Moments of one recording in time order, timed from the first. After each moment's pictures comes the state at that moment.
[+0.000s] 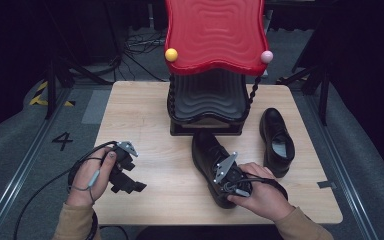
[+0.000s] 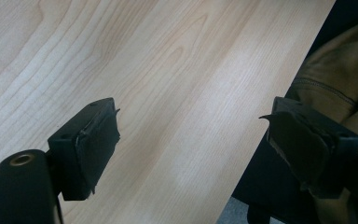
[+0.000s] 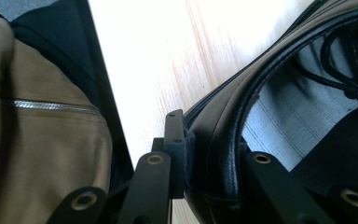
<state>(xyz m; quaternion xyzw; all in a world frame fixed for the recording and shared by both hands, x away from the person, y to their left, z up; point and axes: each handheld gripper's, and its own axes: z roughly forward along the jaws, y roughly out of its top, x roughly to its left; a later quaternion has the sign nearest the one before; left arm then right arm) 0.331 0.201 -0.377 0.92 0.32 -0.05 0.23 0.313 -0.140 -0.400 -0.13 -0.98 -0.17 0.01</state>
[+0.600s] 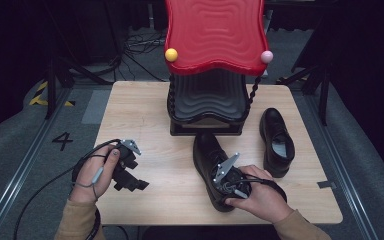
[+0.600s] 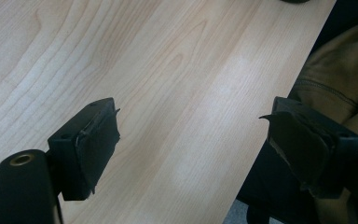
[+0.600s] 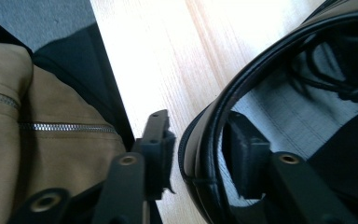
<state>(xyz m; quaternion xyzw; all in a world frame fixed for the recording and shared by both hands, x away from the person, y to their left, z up) 0.337 0.197 -0.378 0.92 0.31 -0.05 0.23 0.311 -0.143 -0.405 -0.16 -0.96 -0.20 0.04</state>
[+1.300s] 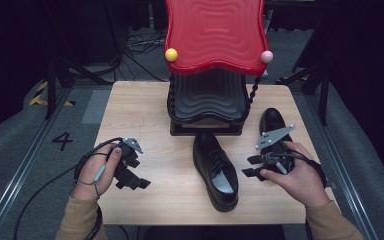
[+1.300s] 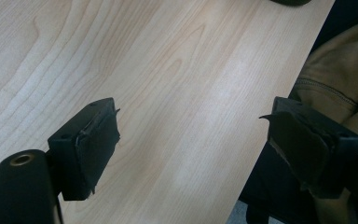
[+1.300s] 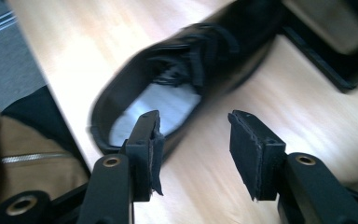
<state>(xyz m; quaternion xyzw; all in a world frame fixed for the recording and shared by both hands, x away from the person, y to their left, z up) 0.342 0.192 -0.378 0.92 0.30 -0.05 0.23 0.342 -0.226 -0.340 -0.27 -0.92 -0.28 -0.05</state>
